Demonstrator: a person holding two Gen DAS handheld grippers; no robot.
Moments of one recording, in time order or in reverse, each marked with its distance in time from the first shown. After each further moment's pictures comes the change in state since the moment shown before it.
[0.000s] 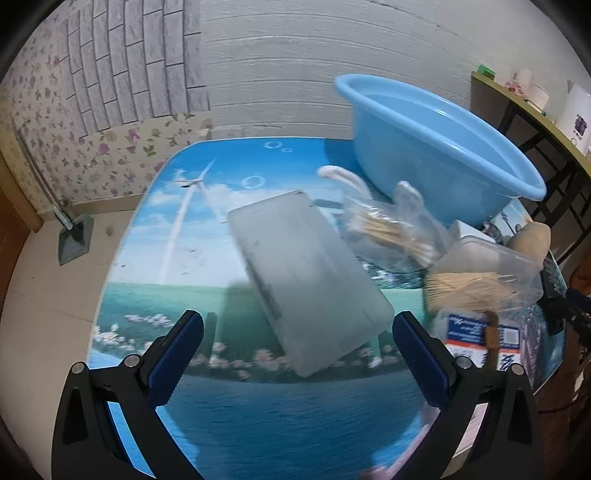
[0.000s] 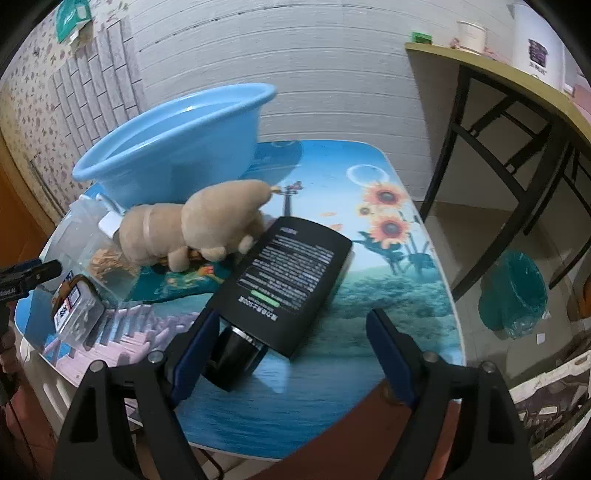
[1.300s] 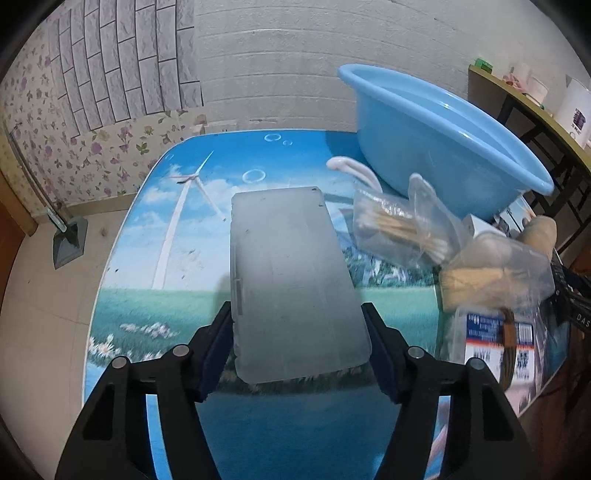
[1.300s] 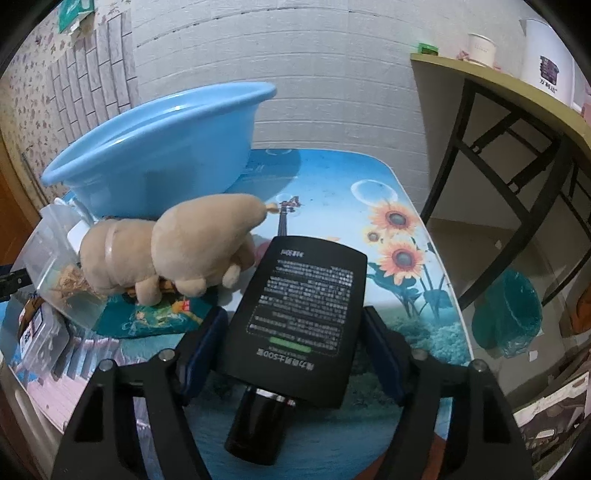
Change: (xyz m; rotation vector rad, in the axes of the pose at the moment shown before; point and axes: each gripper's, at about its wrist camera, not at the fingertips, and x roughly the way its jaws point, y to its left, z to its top) left arm 0.015 0.004 0.004 0.028 0.024 -0.025; right arm 0.029 0.006 0.016 -0.049 -0.042 -0.033
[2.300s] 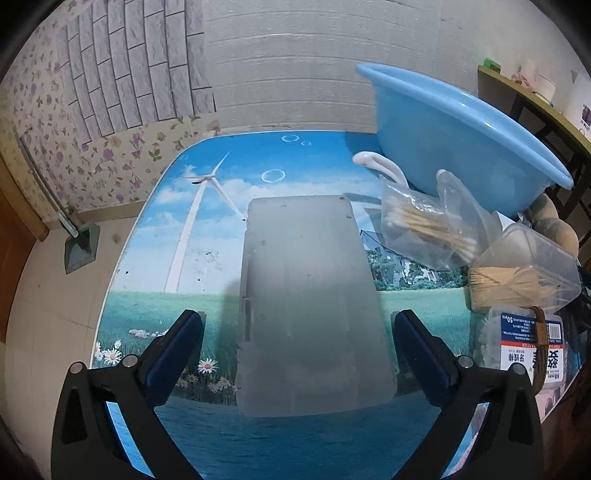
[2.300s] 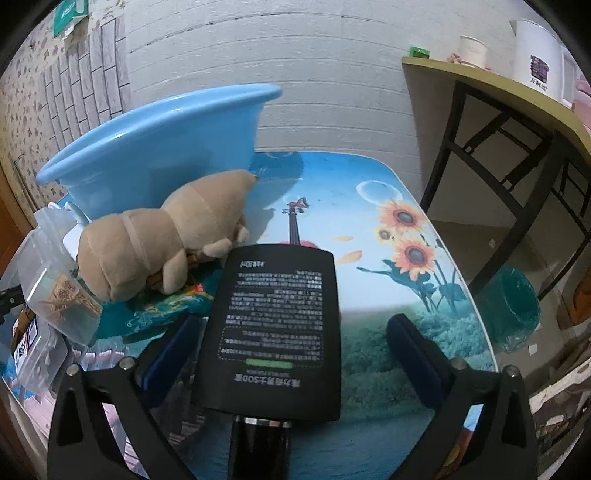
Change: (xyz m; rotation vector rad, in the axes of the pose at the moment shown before) left arm 0.013 0.006 -0.003 -0.002 -0.039 0.062; right arm 0.009 0.014 -0.001 0.040 -0.031 -0.049
